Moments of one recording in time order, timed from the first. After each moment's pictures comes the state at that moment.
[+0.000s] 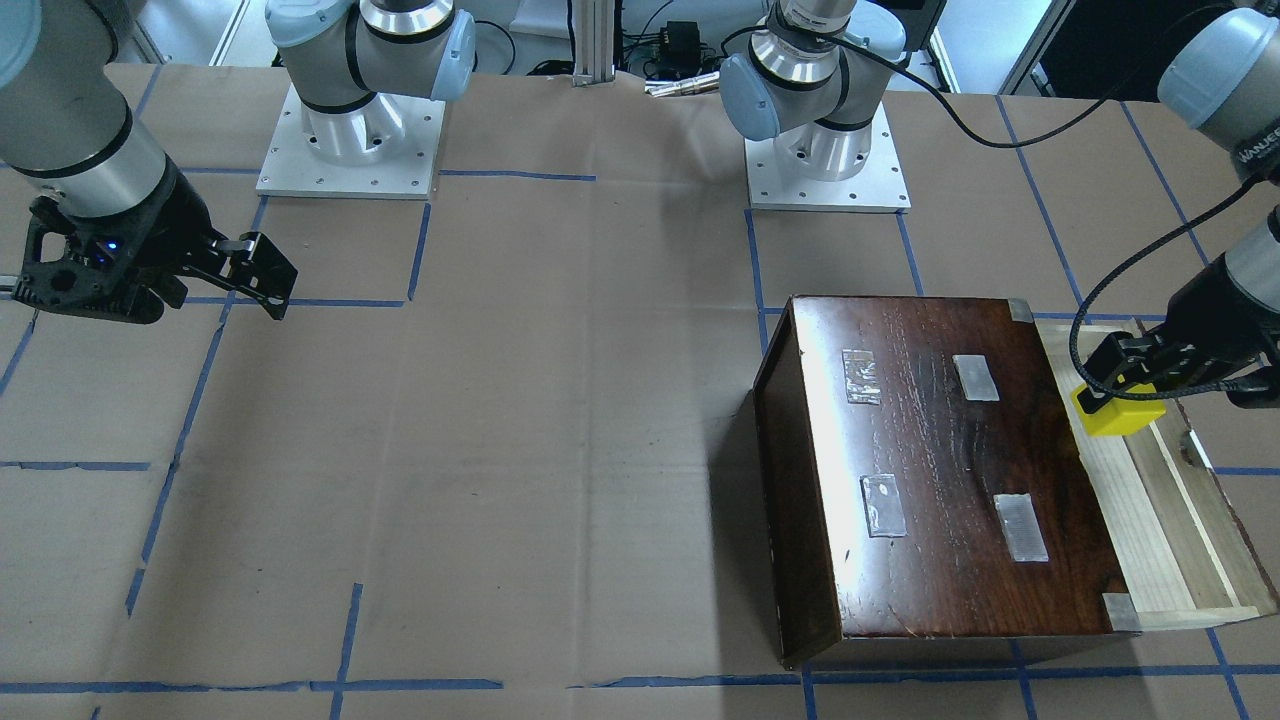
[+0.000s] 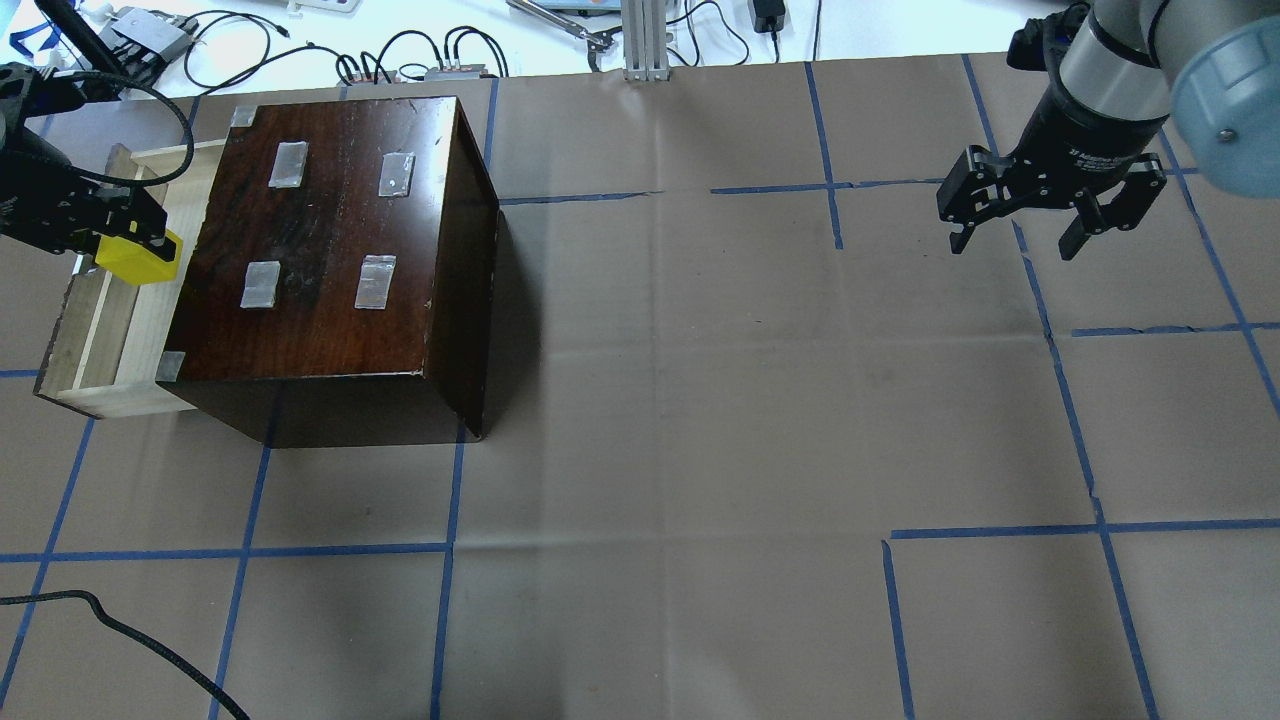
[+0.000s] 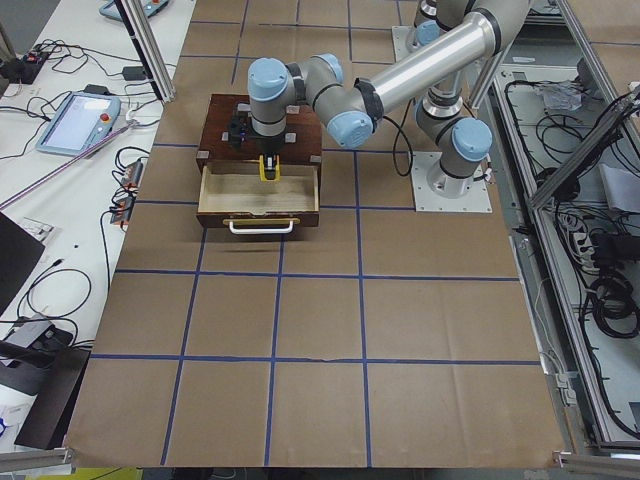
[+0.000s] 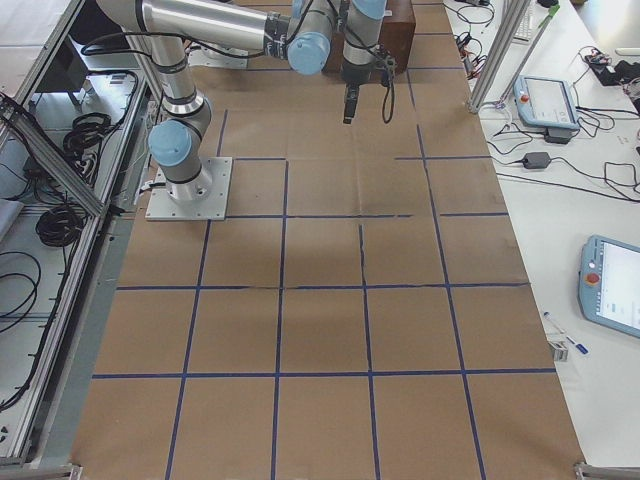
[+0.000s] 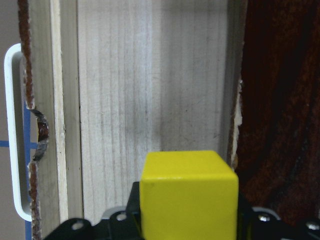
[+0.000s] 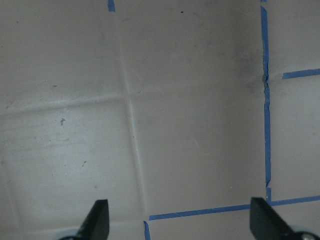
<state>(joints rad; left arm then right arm) -1.06 -1.76 -1.63 -1.29 1.47 0.45 1.43 -1.52 1.64 -1.63 -1.57 -0.02</state>
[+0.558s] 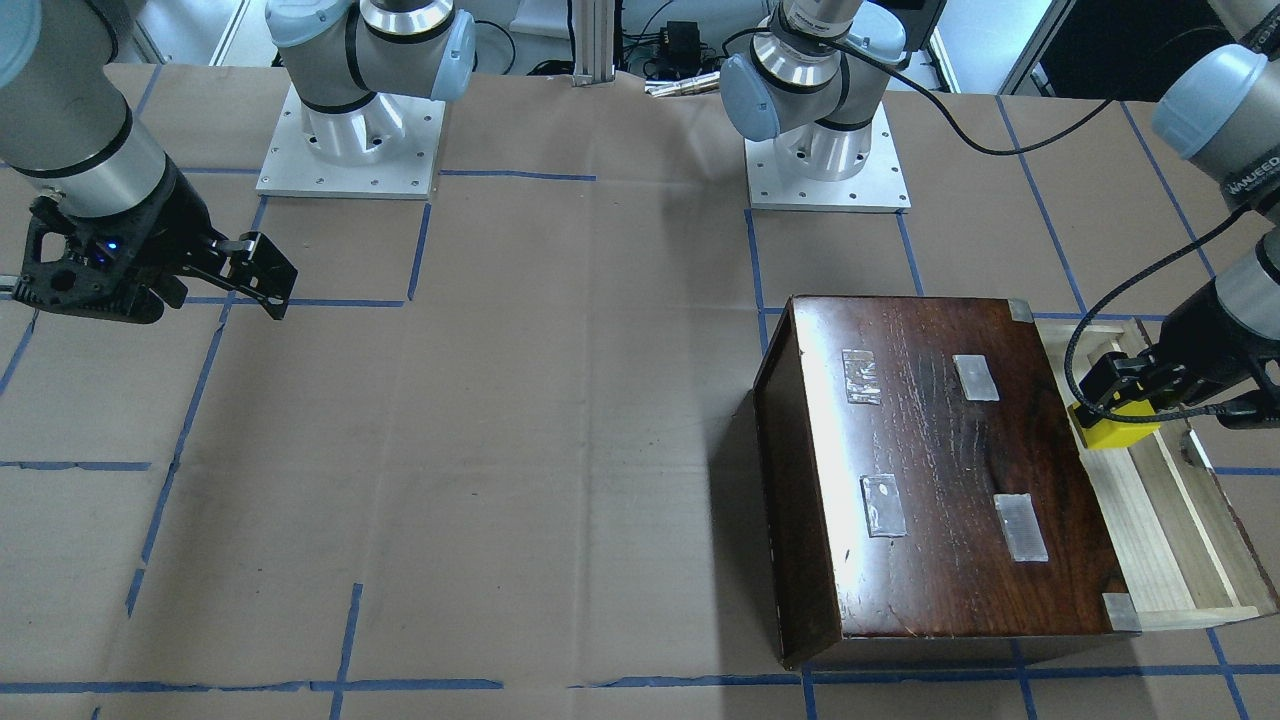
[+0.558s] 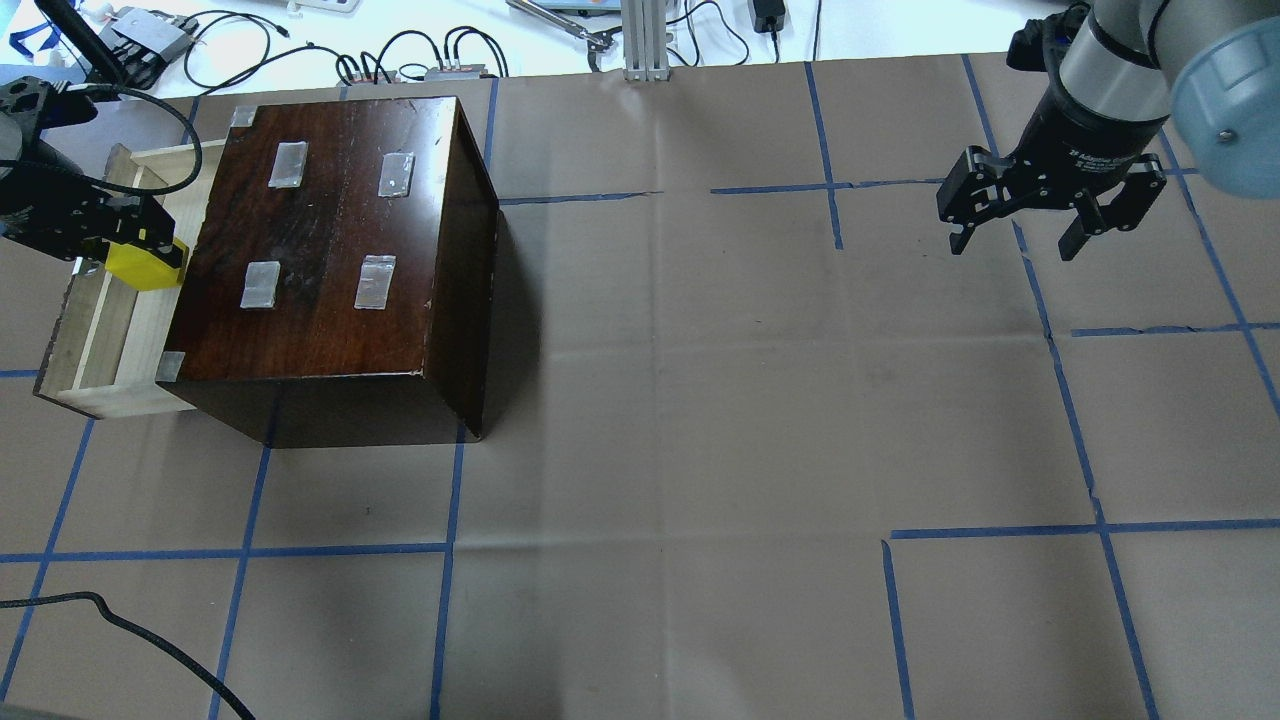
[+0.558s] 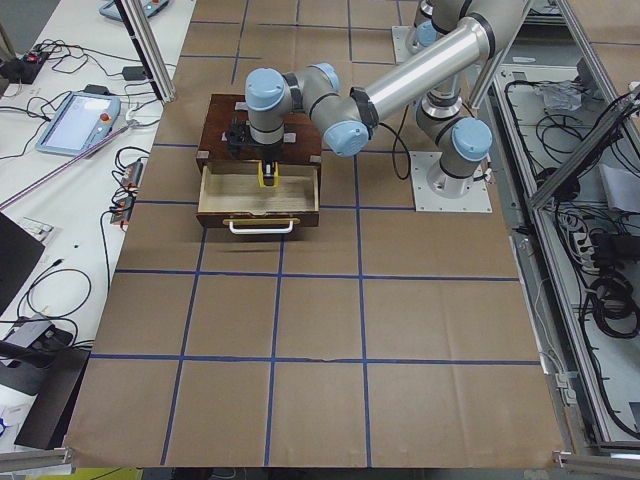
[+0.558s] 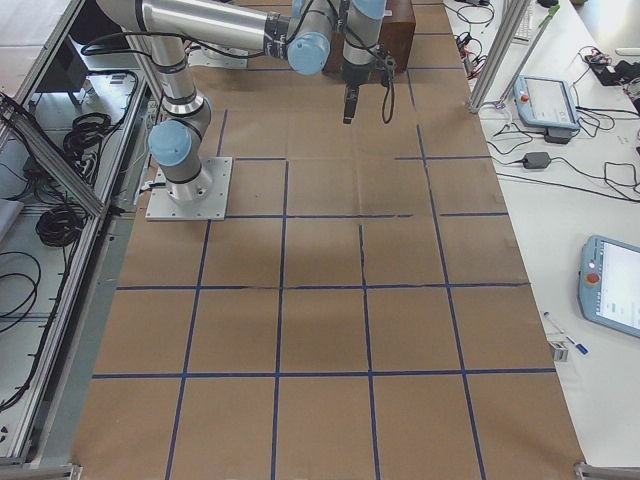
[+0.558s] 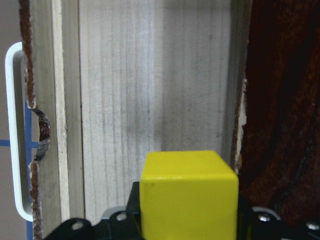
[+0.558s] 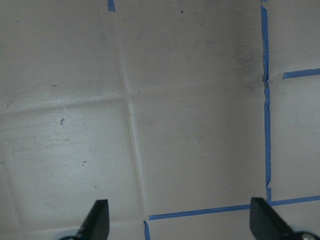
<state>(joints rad) -1.06 -1.79 -1.64 -1.25 1.48 0.44 1.43 -1.52 1.65 -1.63 -1.57 -0.02</state>
